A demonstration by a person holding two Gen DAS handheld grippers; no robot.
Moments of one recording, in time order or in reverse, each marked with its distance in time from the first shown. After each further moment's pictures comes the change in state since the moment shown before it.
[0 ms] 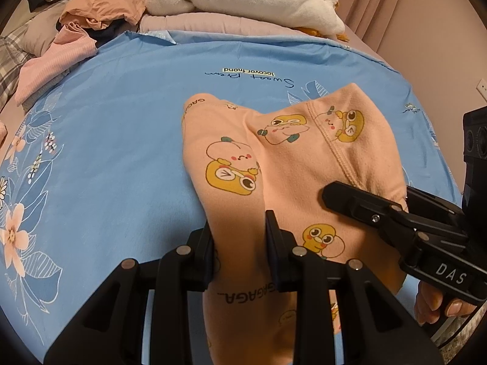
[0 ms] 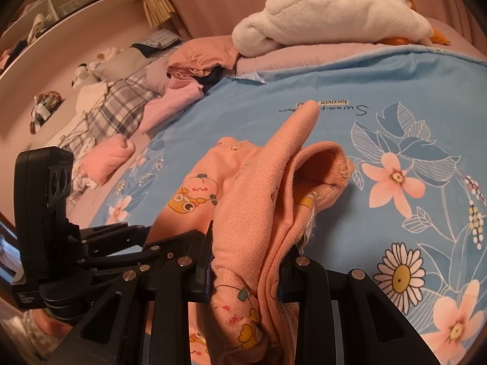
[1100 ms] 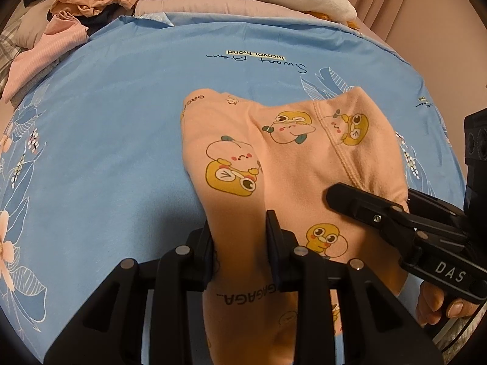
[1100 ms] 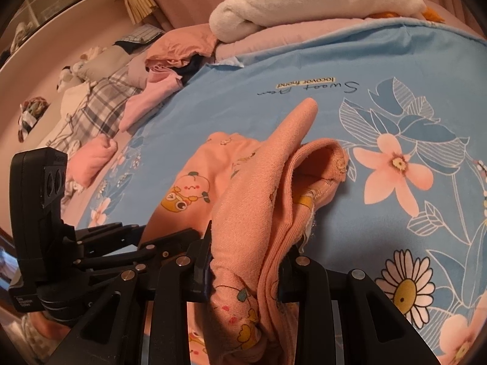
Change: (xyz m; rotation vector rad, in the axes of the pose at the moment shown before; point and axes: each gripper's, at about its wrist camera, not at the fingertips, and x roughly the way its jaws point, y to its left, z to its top) left arm 0.038 0.004 0.008 -0.004 0.056 0.015; right arm 0.025 -0.026 0.002 0.064 0.052 -0.018
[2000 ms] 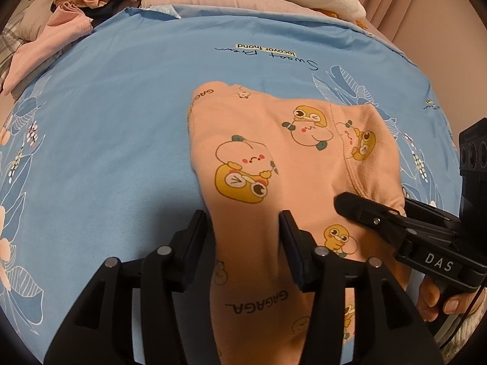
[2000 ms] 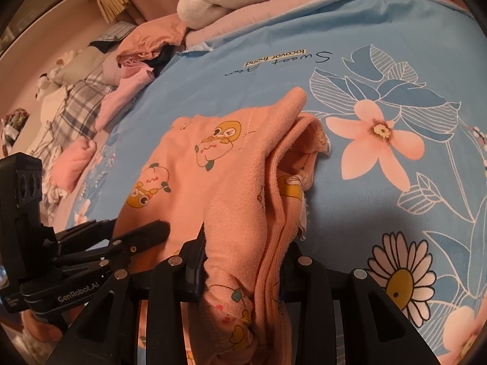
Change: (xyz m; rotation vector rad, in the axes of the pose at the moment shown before) left arm 0.010 0.012 0.001 -0.021 0.014 0.009; right arm 0.011 -0.021 -0.009 0.079 0.061 -0.065
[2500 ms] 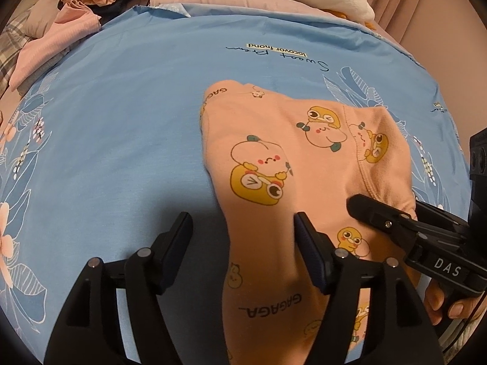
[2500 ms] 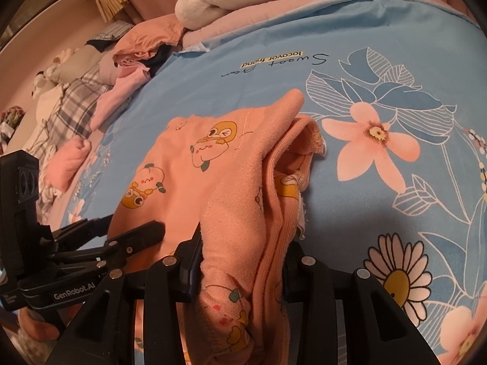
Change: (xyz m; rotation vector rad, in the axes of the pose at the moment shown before) left arm 0.002 0.006 0.000 -0.015 -0.001 0.033; right arm 0.001 0.001 0.003 -0.006 -0.006 -0.027
